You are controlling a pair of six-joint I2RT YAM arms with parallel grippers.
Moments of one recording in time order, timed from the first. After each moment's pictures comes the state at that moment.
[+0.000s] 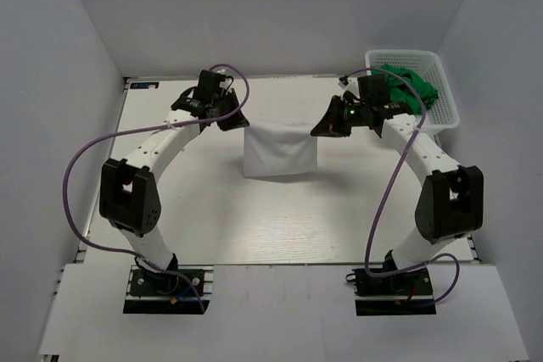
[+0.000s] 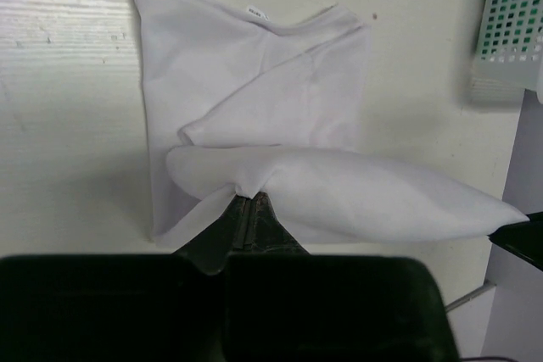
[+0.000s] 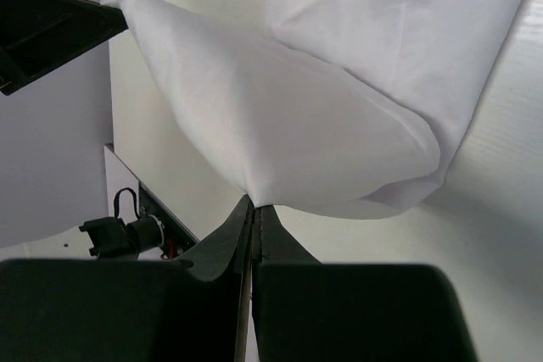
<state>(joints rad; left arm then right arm) -0.37 1.71 1.46 -0.52 0.17 -0.62 0.27 1.61 1.33 -0.52 -0.65 0.49</state>
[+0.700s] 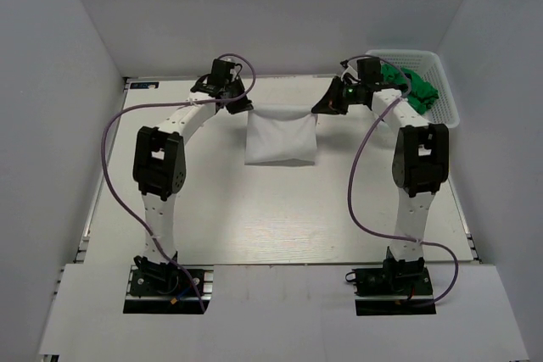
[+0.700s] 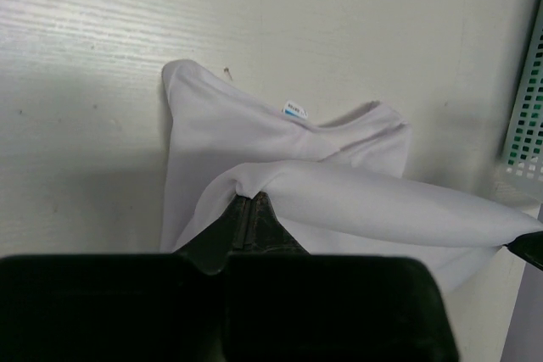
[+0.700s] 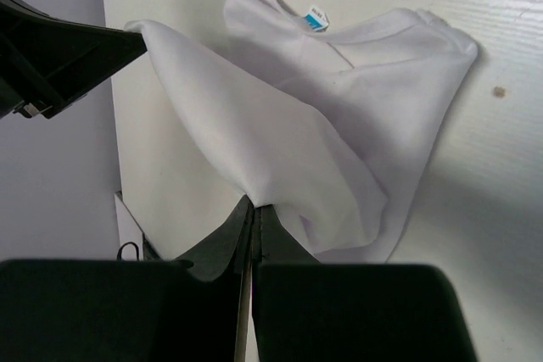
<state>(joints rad) -0.32 2.11 1.79 -0.44 0.13 -0.63 0.17 2.07 1.71 -0.45 -0.75 0.49</state>
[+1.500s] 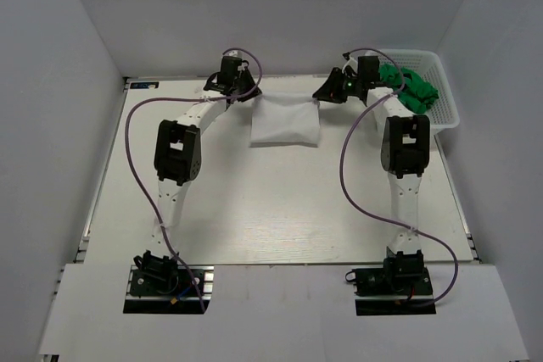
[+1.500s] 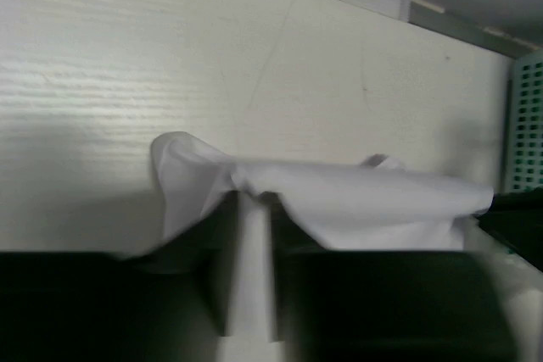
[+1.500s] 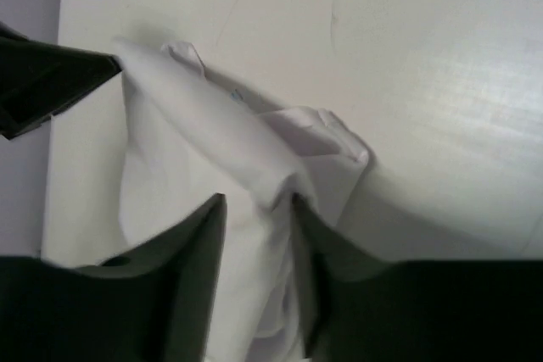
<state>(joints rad) -0.31 2.43 2.08 -0.25 0.12 -0.64 0.11 2.42 2.00 -0.25 -0.73 0.44</state>
